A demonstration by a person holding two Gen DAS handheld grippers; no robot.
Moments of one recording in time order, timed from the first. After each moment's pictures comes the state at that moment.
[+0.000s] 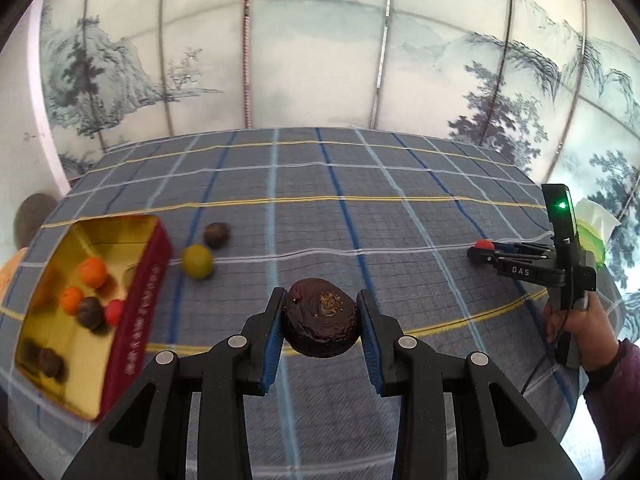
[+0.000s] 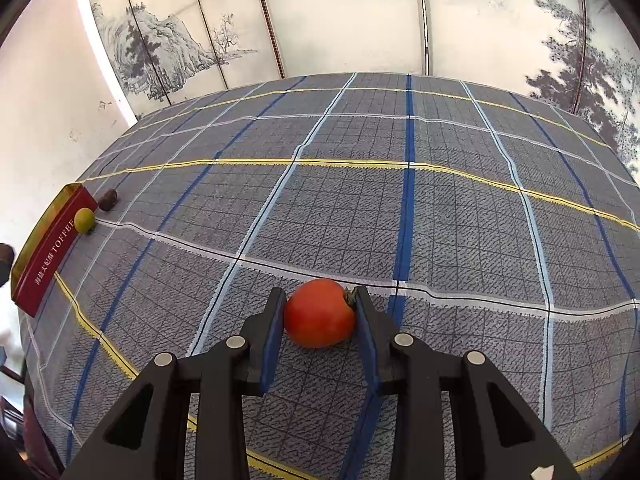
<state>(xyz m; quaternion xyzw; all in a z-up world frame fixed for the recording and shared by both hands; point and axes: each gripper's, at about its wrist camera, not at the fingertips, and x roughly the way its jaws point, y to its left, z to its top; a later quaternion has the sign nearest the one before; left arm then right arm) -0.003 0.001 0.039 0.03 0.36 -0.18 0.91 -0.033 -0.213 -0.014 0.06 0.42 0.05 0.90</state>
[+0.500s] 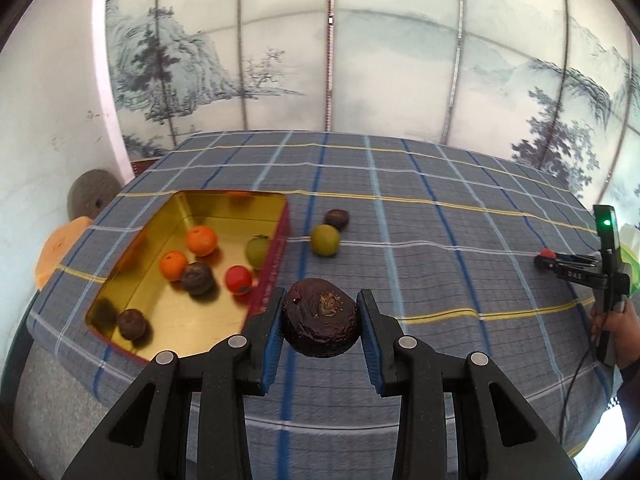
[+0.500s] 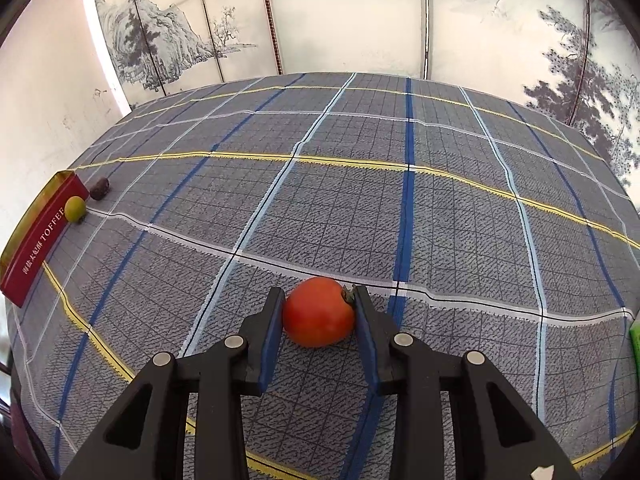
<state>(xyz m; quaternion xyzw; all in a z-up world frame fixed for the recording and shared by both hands) -0.029 0.097 0.042 0.01 0.35 -0.07 0.93 -0.033 -0.205 -0.013 0.03 0.43 0.03 0.90</state>
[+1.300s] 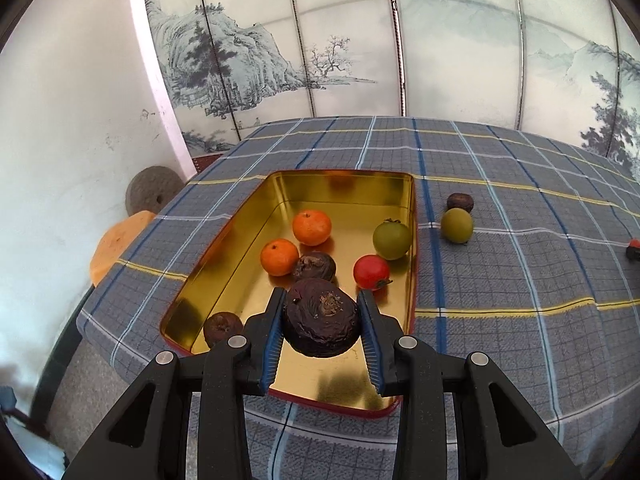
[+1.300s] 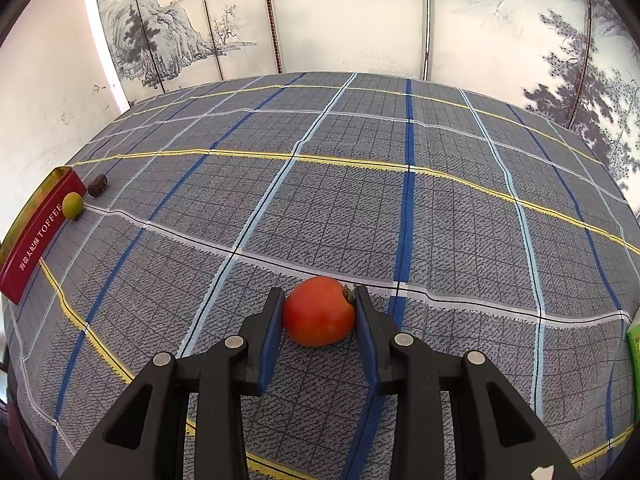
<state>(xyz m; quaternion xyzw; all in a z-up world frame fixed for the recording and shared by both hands) 0.001 0.165 0.007 0.06 0.36 0.05 0.93 -0.033 -0.203 -0.014 0.02 0.43 0.03 0.90</state>
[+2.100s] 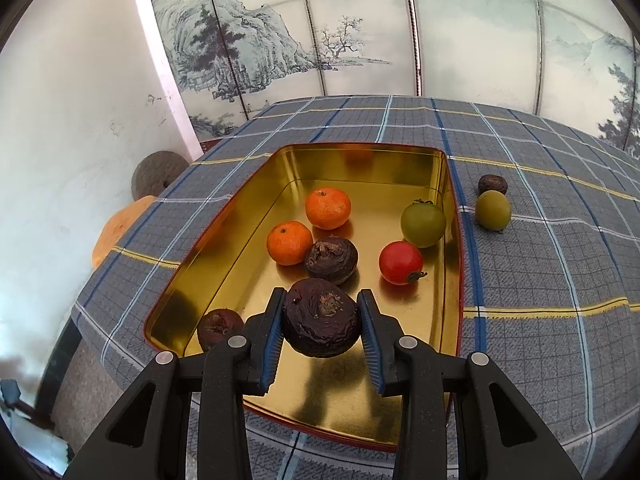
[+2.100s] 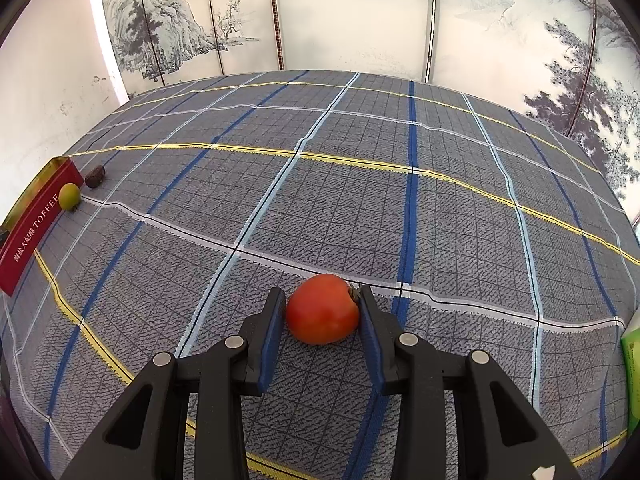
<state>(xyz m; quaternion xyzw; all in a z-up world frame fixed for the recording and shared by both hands) 0.028 0.176 -0.019 0.06 0.38 0.07 0.92 -0.032 -0.198 -0.014 0.00 0.43 0.03 0.90</state>
